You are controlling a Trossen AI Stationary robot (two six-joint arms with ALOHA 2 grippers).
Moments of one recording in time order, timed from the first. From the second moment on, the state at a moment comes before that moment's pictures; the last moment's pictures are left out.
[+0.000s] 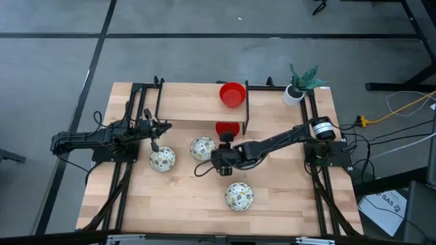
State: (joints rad) left arm 0.08 0.01 0.03 0.00 -0.27 0.09; right arm 0.22 1.94 1.37 -0.42 0.52 -0.06
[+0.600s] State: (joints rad) left arm 0.08 0.01 0.03 0.00 -0.27 0.09; right arm 0.22 1.93 1.37 -0.50 0.30 0.00
